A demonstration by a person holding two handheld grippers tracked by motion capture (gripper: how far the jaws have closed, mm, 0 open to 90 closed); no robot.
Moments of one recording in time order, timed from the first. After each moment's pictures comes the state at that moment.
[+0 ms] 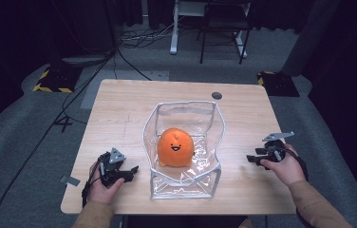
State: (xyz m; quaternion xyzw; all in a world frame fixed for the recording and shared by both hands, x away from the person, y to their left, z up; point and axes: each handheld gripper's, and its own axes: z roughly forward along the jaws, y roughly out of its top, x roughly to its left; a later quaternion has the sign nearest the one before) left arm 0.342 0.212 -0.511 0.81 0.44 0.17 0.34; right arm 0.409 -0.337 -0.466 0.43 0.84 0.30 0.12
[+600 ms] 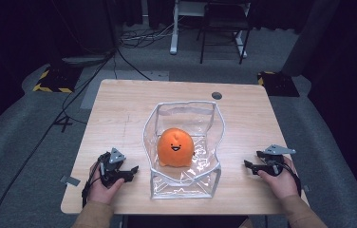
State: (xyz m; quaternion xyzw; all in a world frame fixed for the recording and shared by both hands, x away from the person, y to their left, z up) left arm 0.343 0.212 -0.511 0.81 0.44 0.17 0.34; right arm 0.388 -0.342 -0.507 0.42 0.81 0.36 0.20
